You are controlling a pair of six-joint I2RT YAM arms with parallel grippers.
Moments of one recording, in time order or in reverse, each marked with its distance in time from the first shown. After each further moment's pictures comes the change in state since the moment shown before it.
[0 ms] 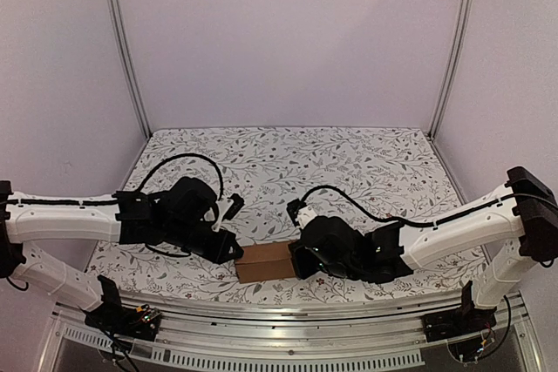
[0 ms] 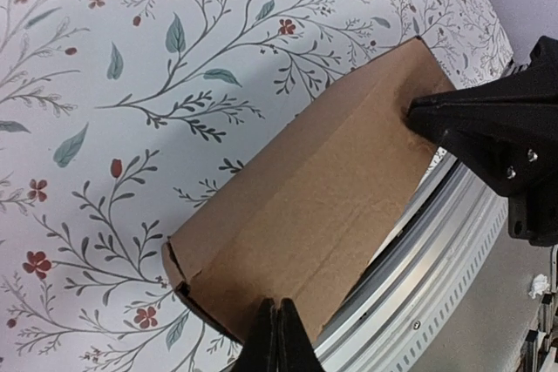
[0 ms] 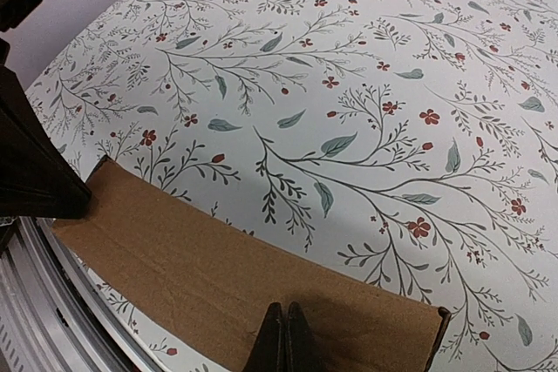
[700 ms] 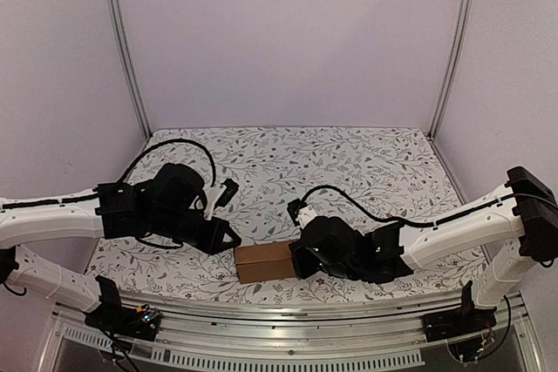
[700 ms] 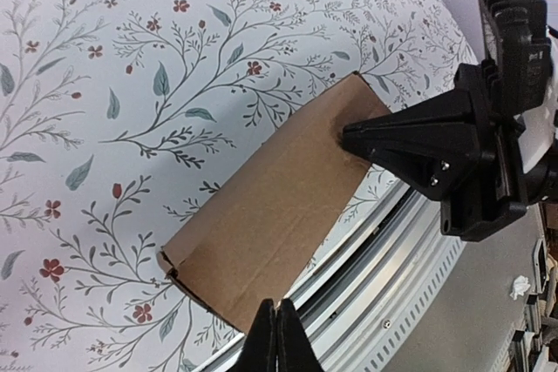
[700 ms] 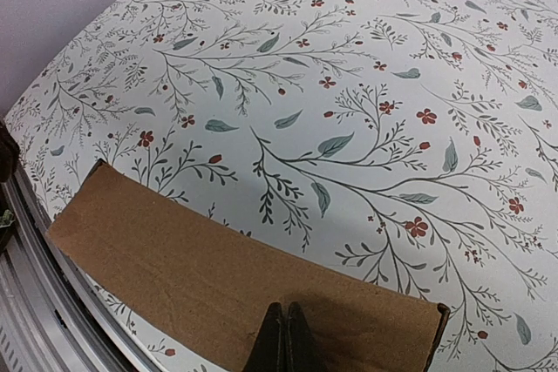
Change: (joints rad) left arm 0.000 -0.086 0.049 -0.046 0.002 0.002; right arm 0.000 0.000 0.000 -0.003 0.000 0.004
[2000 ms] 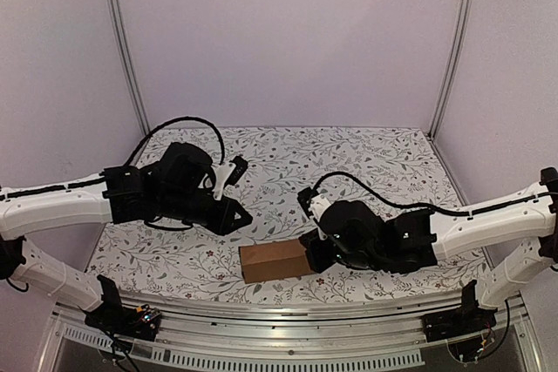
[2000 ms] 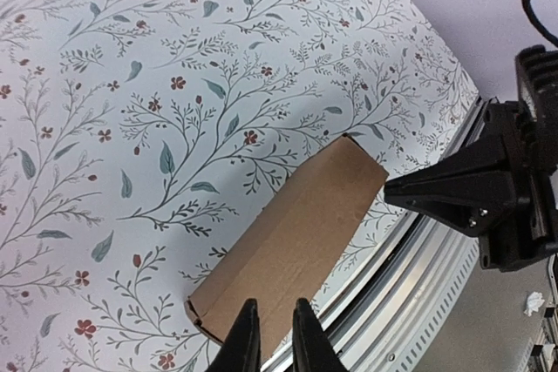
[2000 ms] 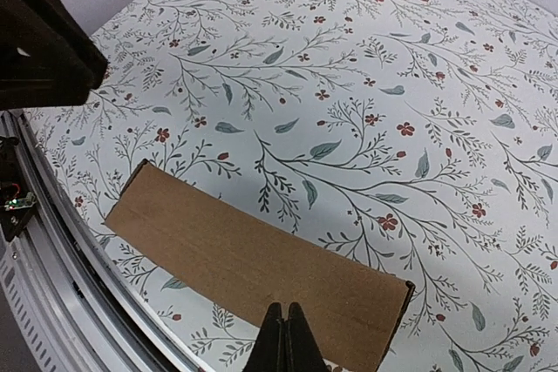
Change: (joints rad) left arm 0.027 0.064 0.127 0.014 -0.055 0.095; right arm 0.001 -0.148 0.017 -0.163 -0.010 -0.055
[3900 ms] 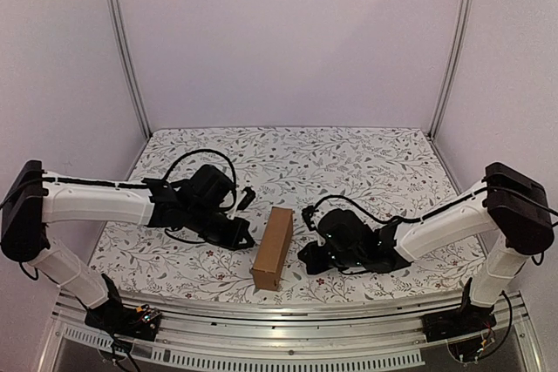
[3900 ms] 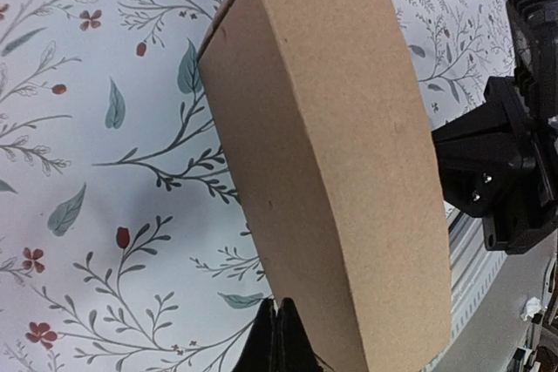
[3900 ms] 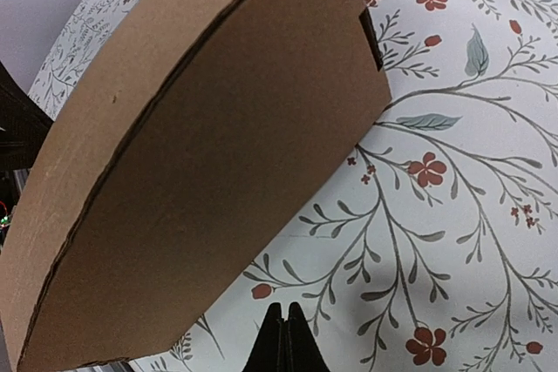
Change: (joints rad) left arm 0.094 0.254 -0.079 0.112 0.146 -0.059; right arm -0.185 0.222 -0.159 0.352 -0.309 0.142
